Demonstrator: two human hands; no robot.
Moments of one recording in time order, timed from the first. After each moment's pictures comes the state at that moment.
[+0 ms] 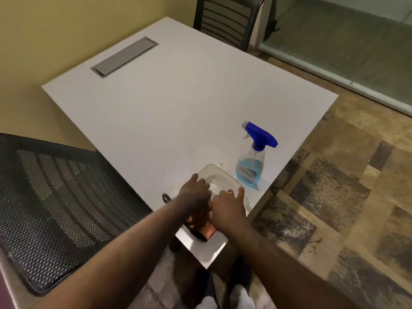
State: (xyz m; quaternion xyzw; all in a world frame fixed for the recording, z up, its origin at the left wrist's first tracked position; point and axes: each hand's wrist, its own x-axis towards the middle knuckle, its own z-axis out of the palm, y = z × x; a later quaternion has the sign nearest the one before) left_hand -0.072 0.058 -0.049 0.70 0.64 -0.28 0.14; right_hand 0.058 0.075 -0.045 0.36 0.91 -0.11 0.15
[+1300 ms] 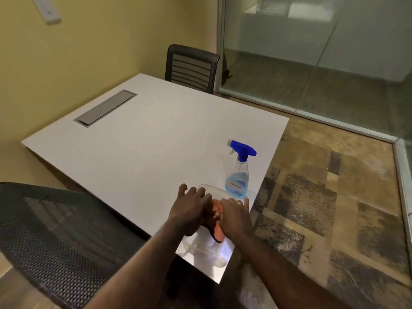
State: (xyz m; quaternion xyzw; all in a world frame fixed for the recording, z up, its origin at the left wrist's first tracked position) left_hand -0.085 0.007 0.000 0.74 0.67 -0.03 -0.02; right_hand 0.071 0.048 -0.002 0.51 0.84 -0.17 -0.03
